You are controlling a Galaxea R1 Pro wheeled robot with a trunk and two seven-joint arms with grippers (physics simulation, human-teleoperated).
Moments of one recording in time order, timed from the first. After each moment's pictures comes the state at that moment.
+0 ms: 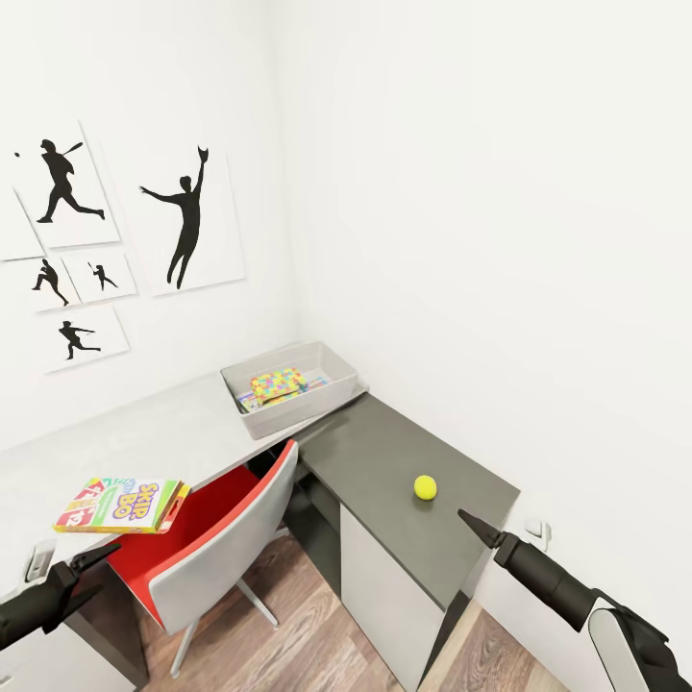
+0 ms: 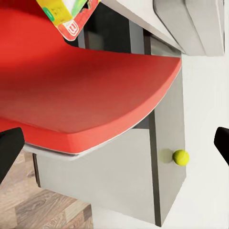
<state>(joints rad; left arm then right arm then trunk) -0.40 0.41 0.77 -0.66 0.23 0.89 -0.94 -0.18 -0.13 -0.28 -1.26 -0.59 0.51 0.82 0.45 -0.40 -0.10</state>
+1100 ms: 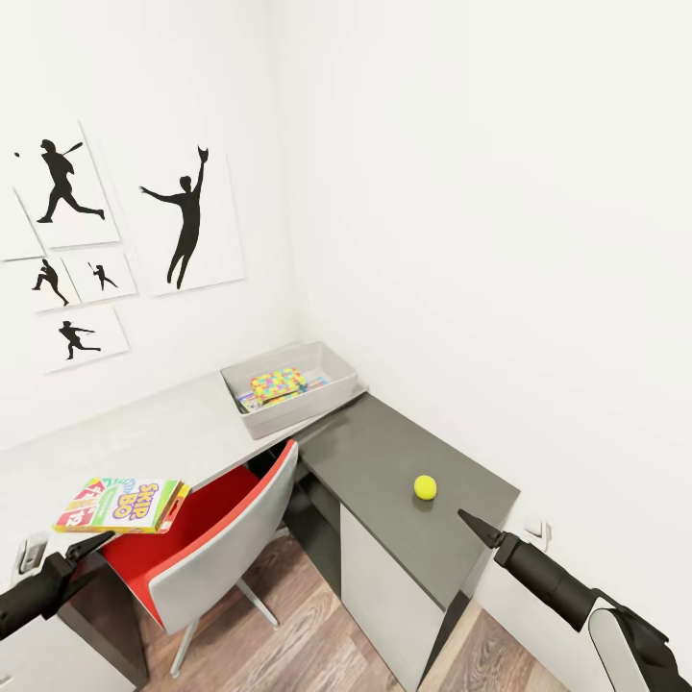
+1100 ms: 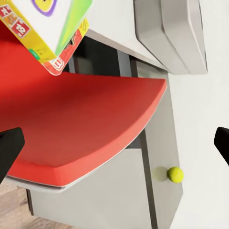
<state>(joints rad) -0.41 0.41 0.77 -0.66 0.31 0.81 -0.93 -0.18 -0.13 -0.28 -1.26 -0.59 0.51 0.82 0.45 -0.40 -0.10</state>
